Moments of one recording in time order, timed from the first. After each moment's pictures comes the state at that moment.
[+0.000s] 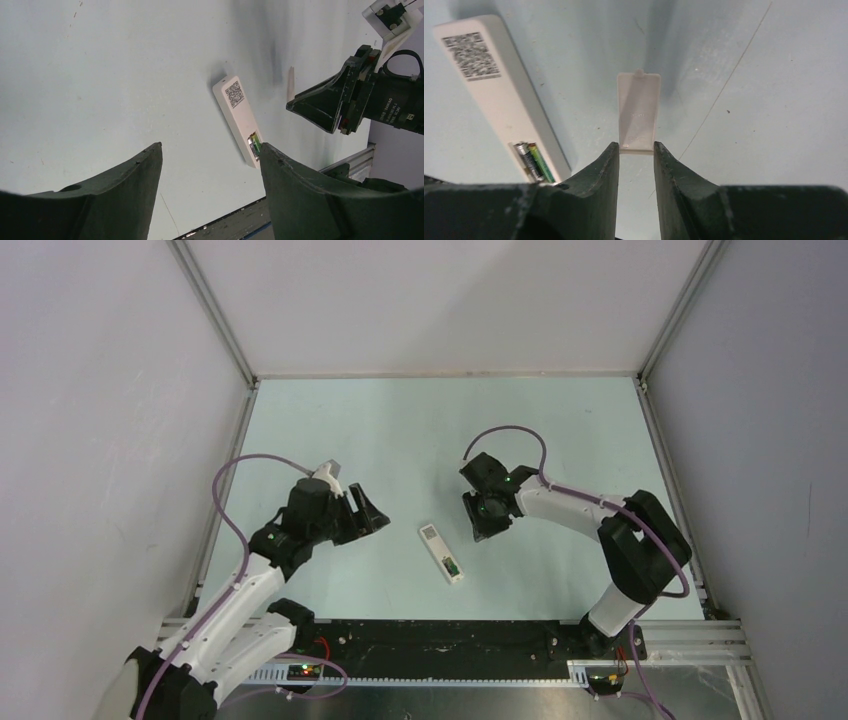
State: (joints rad) left arm -0.41 0.82 0.58 -0.46 0.16 -0.73; right arm 0.73 1.66 1.06 -0.63 0.00 0.37
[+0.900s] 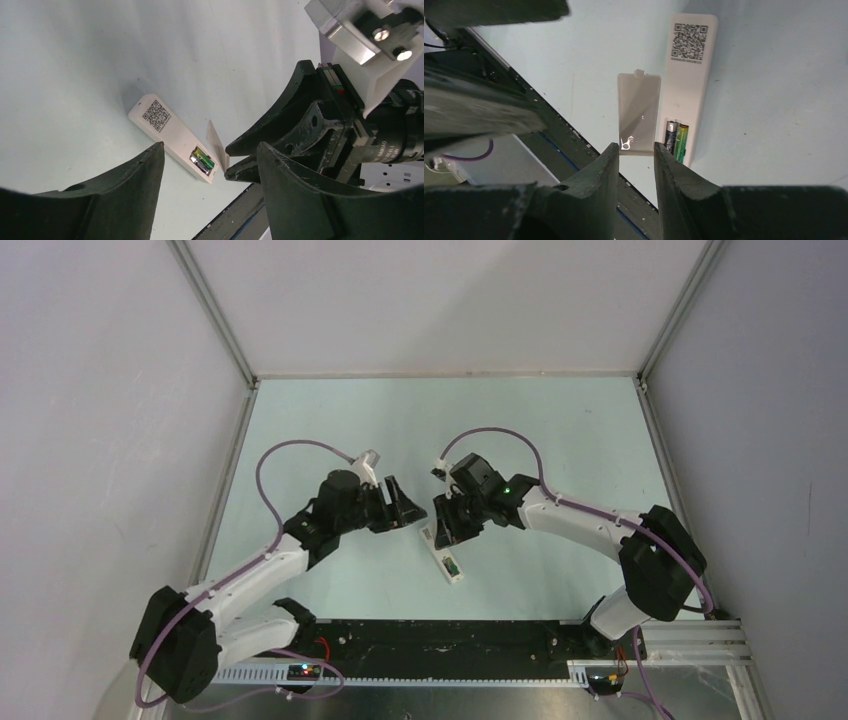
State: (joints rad) left arm -0.56 1.04 0.57 -0.05 0.28 -0.79; right arm 0.83 1.55 1.06 -0.47 -0.32 0.45
